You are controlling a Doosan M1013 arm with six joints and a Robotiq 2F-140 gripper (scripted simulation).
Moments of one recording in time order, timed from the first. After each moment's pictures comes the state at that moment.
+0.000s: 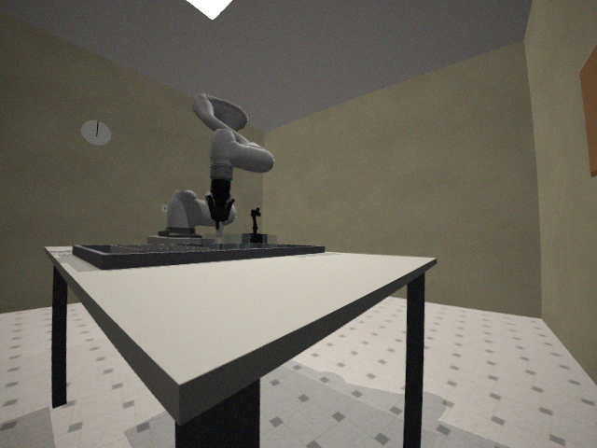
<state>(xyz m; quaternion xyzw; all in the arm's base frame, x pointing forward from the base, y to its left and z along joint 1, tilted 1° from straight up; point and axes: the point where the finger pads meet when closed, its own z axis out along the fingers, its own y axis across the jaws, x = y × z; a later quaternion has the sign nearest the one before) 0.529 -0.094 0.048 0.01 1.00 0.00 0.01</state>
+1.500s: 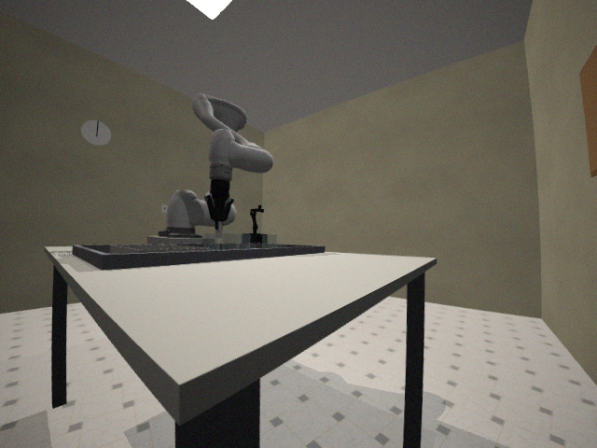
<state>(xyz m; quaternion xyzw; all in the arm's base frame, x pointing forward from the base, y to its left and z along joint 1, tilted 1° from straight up) 0.523 -0.094 0.047 0.01 1.00 0.00 0.01</state>
